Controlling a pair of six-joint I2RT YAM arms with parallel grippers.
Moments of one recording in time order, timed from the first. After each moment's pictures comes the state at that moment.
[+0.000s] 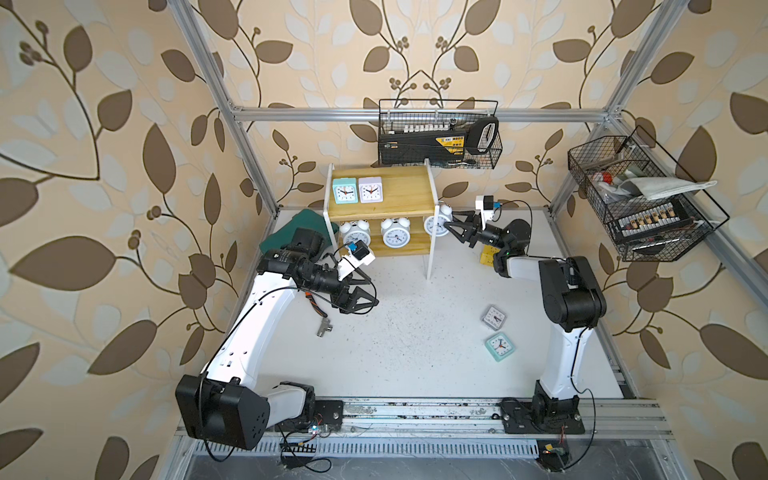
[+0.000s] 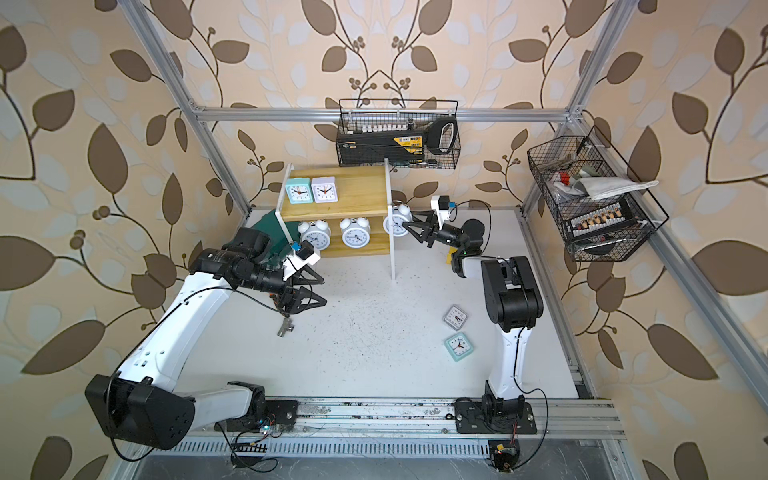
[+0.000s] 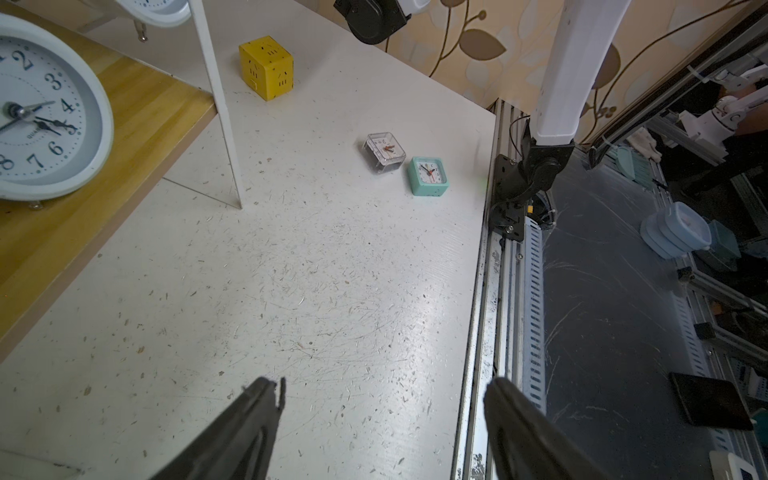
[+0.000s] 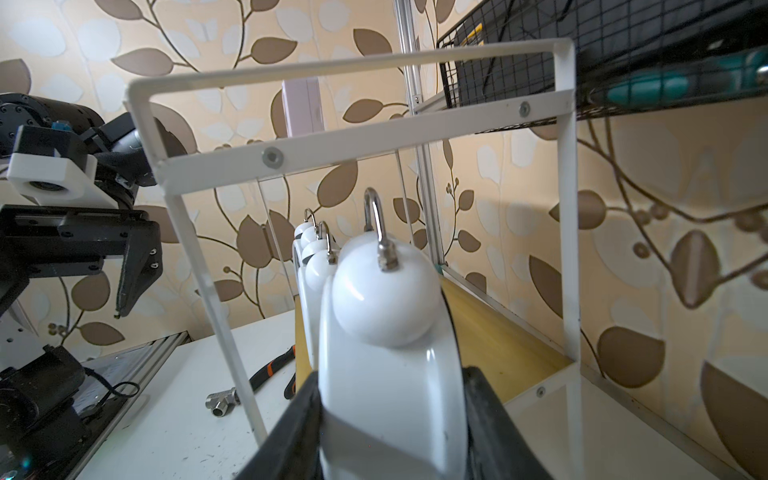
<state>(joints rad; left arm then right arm) -0.21 1.25 1.25 -1.16 0.93 0.74 0.11 2.07 1.18 1.27 -1.04 0.52</state>
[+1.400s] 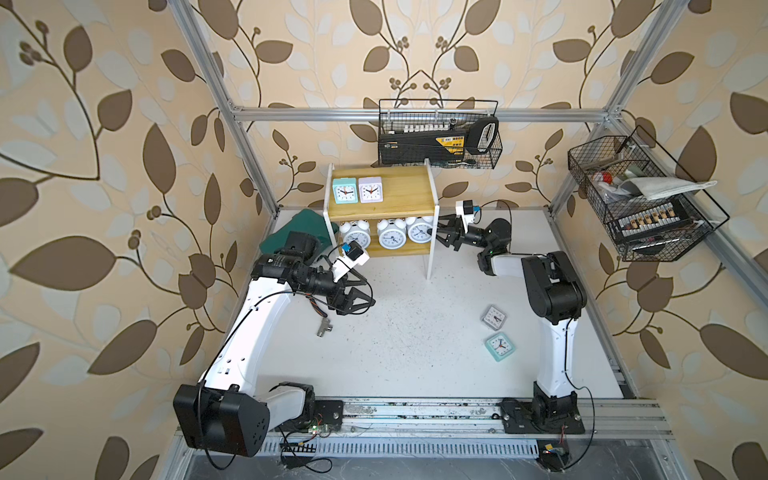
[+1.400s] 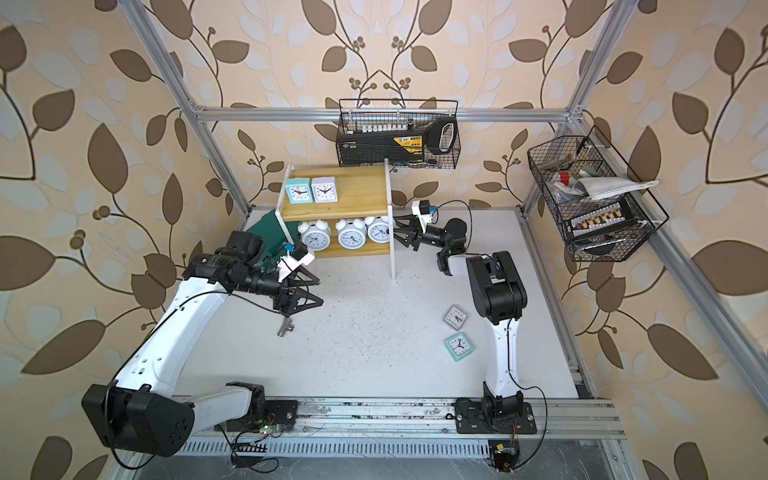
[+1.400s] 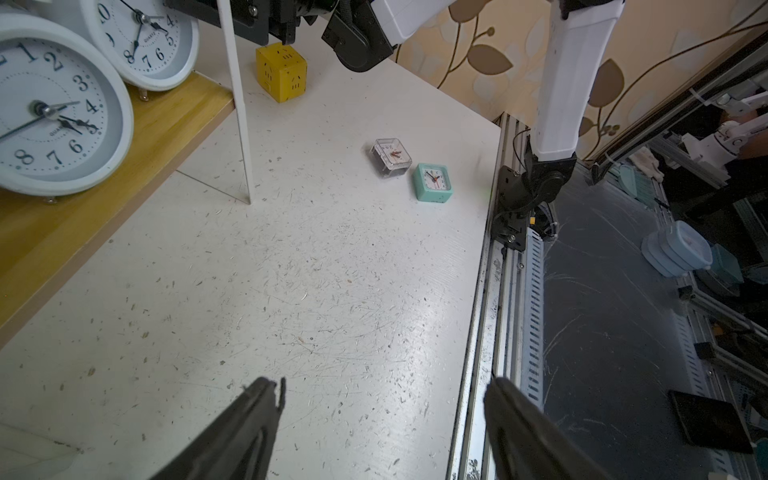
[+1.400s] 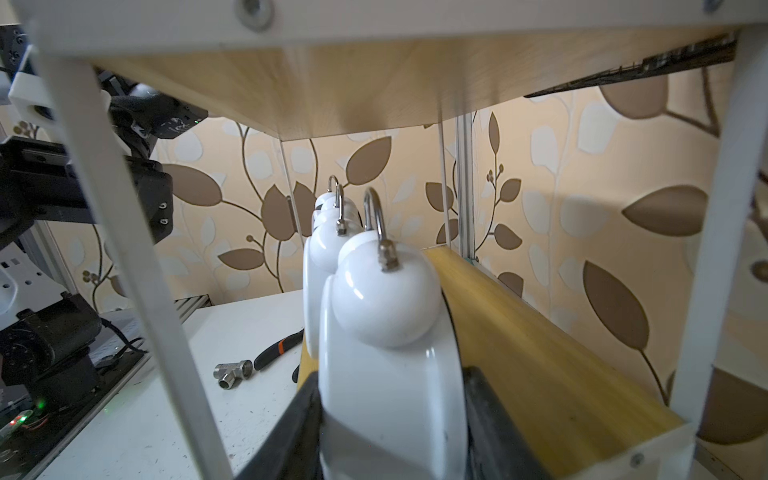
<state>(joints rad) -0.16 1.21 1.21 -1.16 0.95 0.72 0.20 2.18 1.30 1.26 -1.09 0.44</state>
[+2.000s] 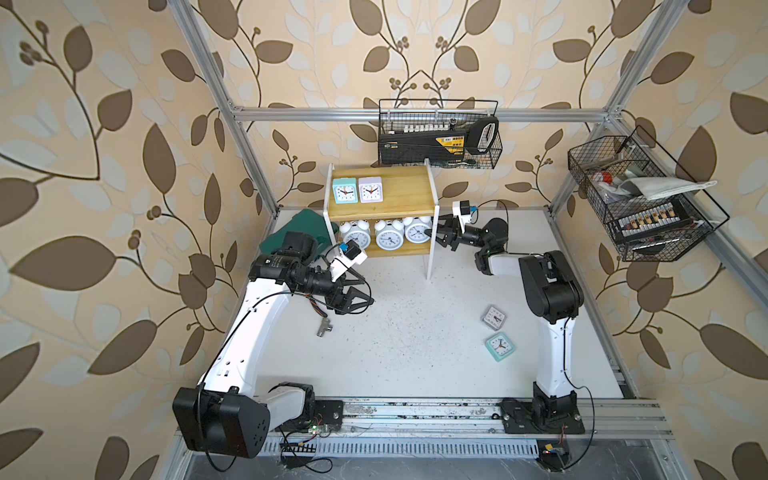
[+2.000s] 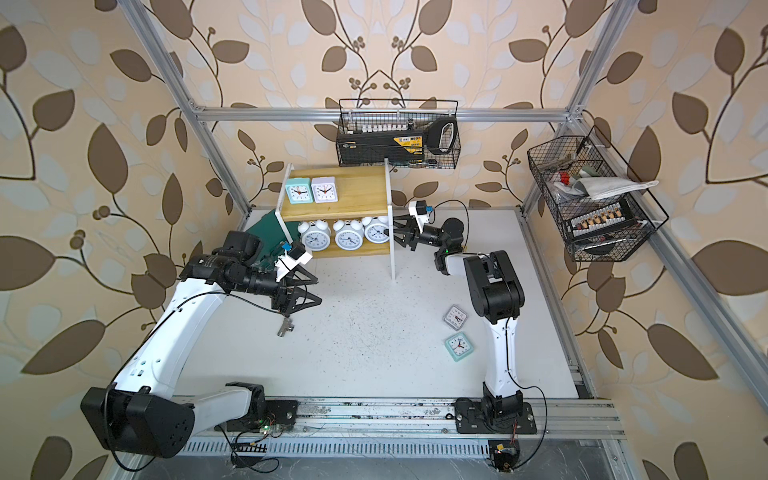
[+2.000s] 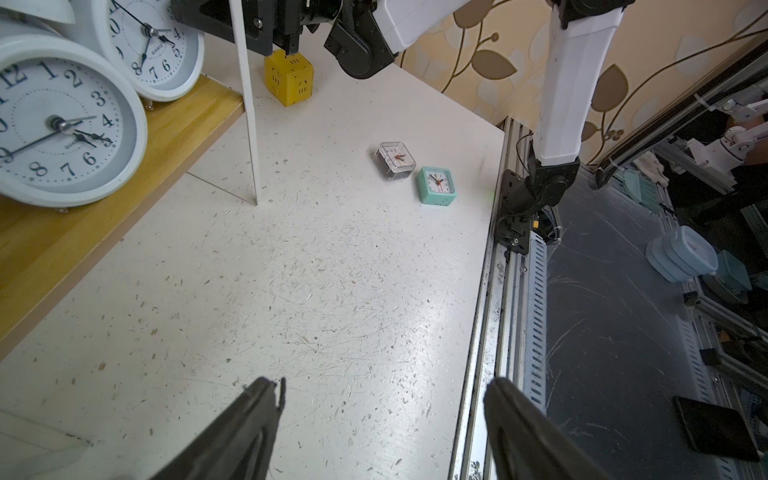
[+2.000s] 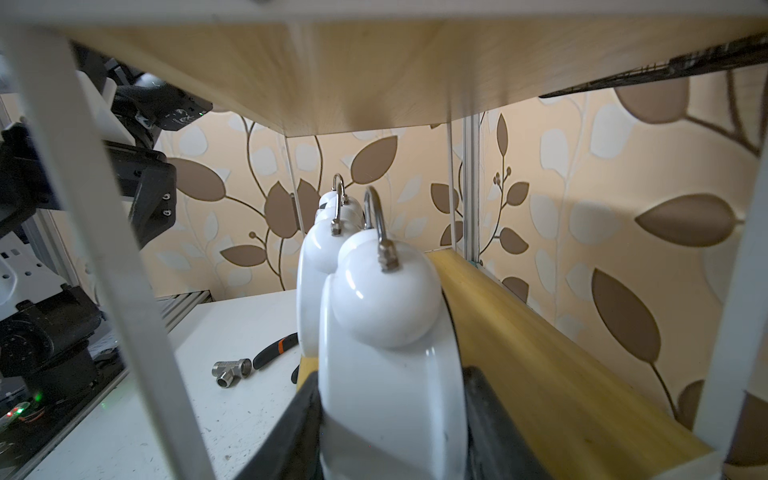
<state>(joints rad) -0.14 1.21 1.21 -1.16 0.96 0.72 0.21 2.19 1.32 1.26 -1.09 0.42</state>
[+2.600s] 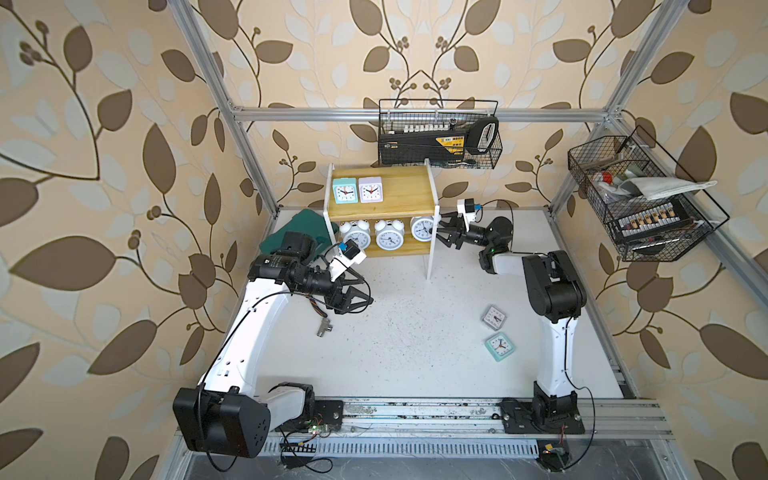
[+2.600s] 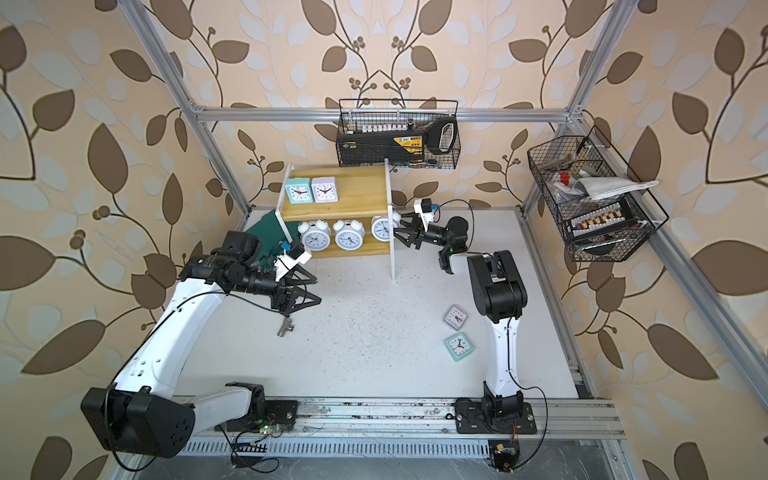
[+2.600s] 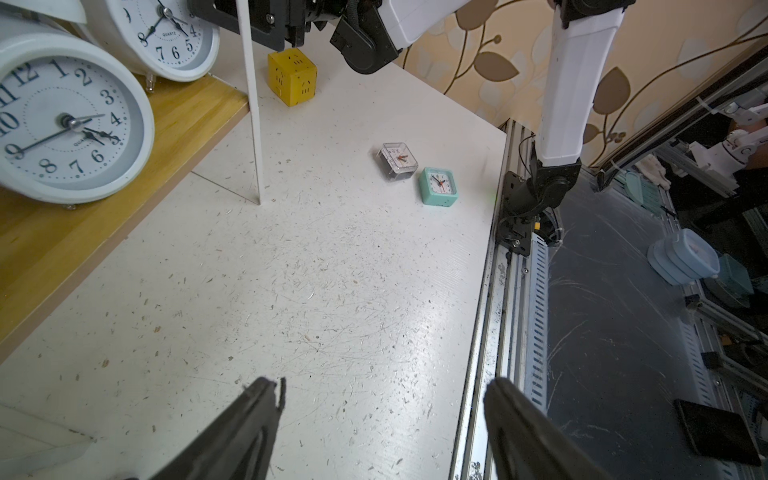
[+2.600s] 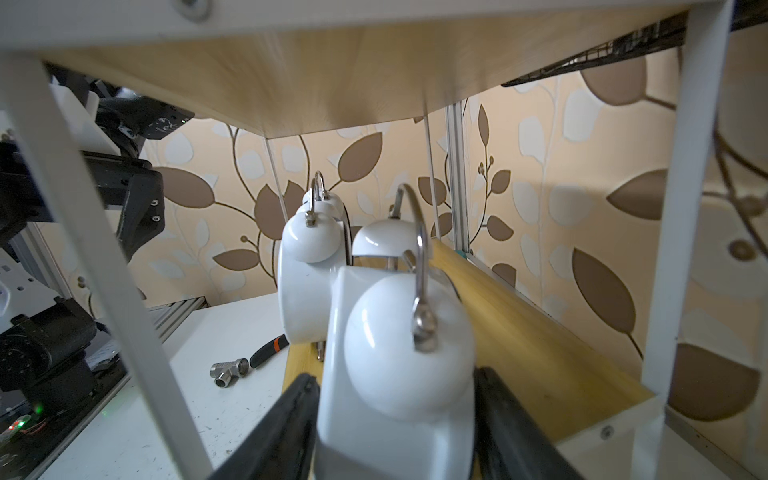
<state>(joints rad) -0.13 1.21 1.21 -1.16 0.96 0.72 0.17 2.19 1.32 1.22 -1.09 0.44</state>
